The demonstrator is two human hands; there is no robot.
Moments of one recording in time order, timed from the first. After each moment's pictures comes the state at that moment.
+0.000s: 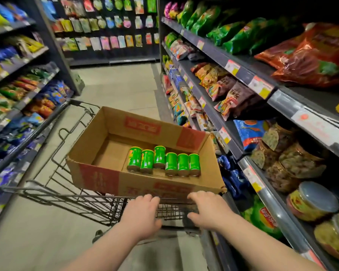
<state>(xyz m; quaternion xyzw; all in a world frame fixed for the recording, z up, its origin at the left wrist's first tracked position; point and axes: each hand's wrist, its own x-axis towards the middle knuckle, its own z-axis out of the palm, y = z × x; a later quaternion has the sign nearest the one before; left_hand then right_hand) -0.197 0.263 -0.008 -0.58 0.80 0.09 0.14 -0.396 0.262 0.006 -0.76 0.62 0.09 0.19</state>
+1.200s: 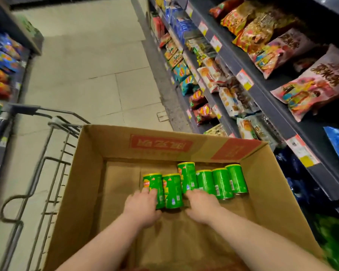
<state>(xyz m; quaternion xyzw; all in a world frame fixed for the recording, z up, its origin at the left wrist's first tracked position) -0.074 -0.075 -0.115 -0.57 0.76 0.20 0.25 -0.255 -0.056 -0.135 -0.67 0.64 0.19 0.33</state>
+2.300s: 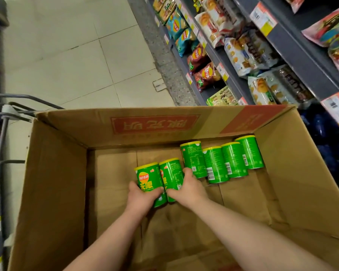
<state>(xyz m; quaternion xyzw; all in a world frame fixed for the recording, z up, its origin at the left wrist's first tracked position) -0.059 -0.083 -0.209 -0.80 0.37 0.47 -0.07 -0.207 -0.070 -0.208 -0.43 0.76 -0.02 0.49</state>
